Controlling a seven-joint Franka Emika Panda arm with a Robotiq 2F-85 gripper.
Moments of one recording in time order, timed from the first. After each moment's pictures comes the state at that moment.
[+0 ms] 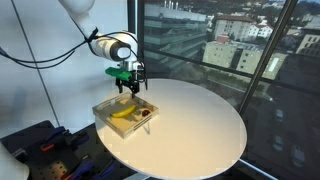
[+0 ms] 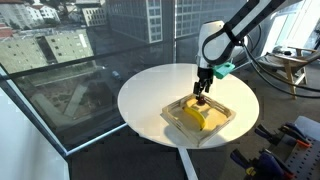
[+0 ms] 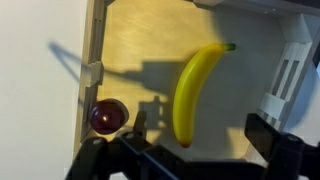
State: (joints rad) arm 0.05 0.34 0.04 -2.20 0.02 2.47 -0.09
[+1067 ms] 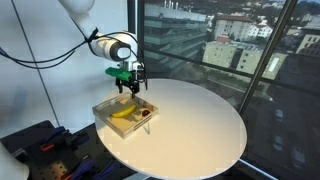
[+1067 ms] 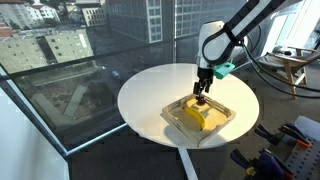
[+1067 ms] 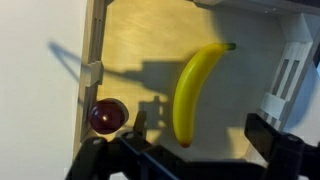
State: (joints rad) arm 0.05 0.34 0.04 -2.20 0.02 2.47 -0.09
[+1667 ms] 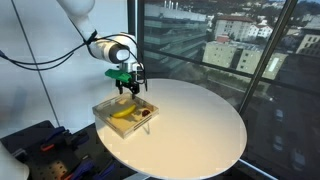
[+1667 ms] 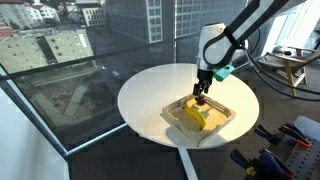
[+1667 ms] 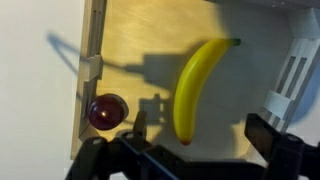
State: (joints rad) arm 0.06 0.35 0.04 -2.22 0.00 2.53 -0.09
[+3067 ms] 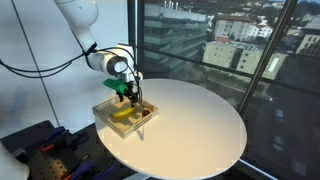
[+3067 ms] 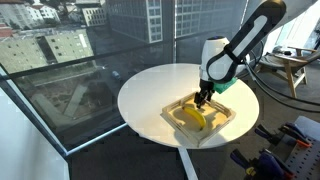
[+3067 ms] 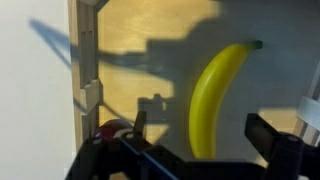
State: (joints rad) arm 0.09 0.42 0.00 -2.28 -0.02 2.69 0.04
